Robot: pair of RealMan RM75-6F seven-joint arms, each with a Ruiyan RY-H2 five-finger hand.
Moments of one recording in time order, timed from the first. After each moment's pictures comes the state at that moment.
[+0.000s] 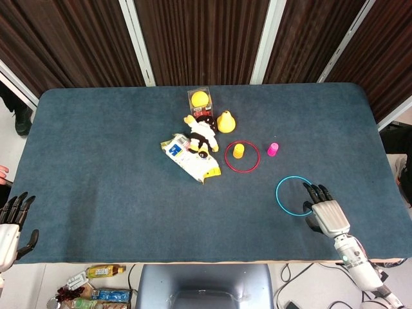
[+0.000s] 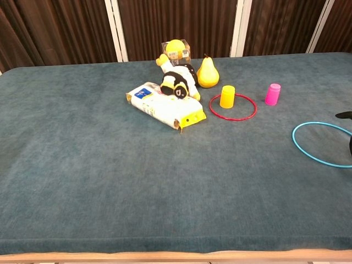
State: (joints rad) left arm -0.05 -1.10 -0.02 -1.59 1.53 1.52 0.07; right arm 0.32 -1.51 -0.06 -1.01 -1.52 1.21 0.08
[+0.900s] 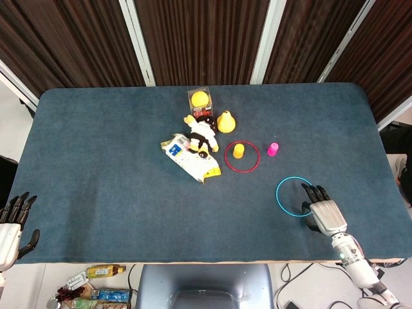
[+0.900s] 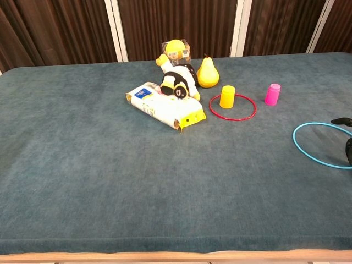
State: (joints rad) left arm -0.06 -1.10 -0.02 -1.59 1.52 1.51 0.08; right arm 0.32 -1.55 -0.05 -0.94 -1.53 1.16 0.13
